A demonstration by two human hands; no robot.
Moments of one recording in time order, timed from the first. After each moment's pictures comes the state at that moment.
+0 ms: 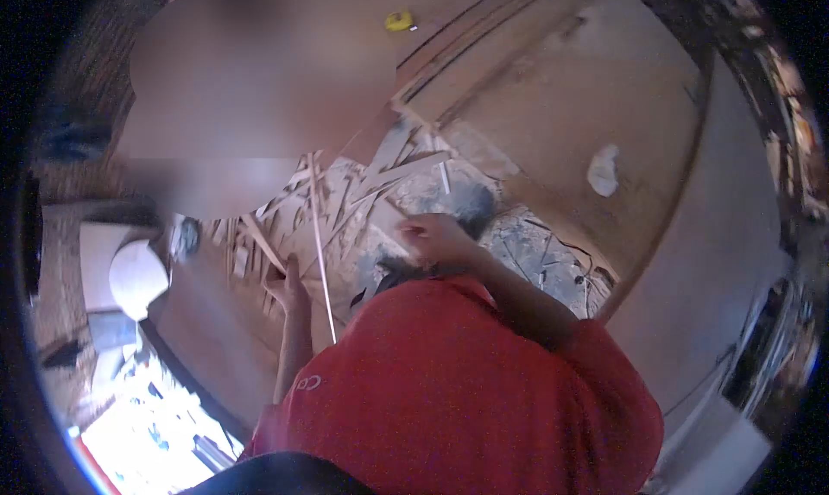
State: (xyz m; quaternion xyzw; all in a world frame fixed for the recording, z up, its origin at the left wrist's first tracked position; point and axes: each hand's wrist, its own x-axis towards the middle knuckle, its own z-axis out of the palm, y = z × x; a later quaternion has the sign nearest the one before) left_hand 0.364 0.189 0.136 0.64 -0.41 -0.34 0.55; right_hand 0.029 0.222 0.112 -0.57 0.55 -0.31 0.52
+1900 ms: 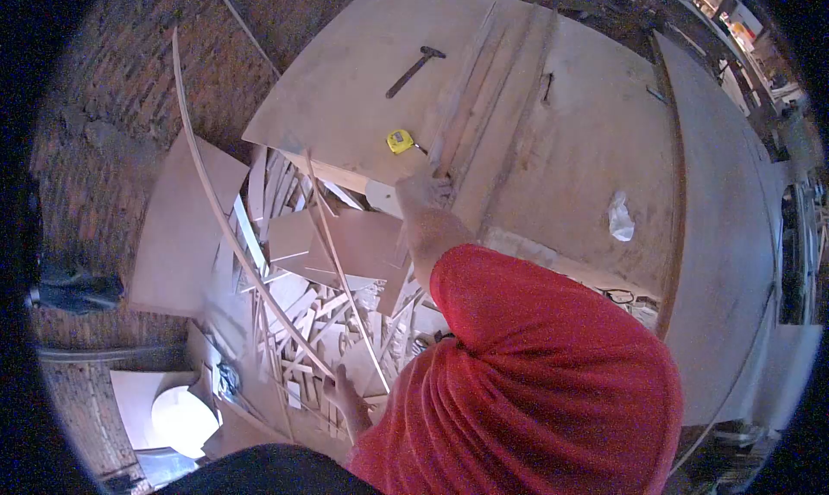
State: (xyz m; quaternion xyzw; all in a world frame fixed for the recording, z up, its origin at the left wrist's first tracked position) left_hand 0.433 0.049 0.103 0.73 -0.32 -0.43 0.42; right_hand 0.028 -0.228 0.060 0.04 0.95 -0.26 0.17
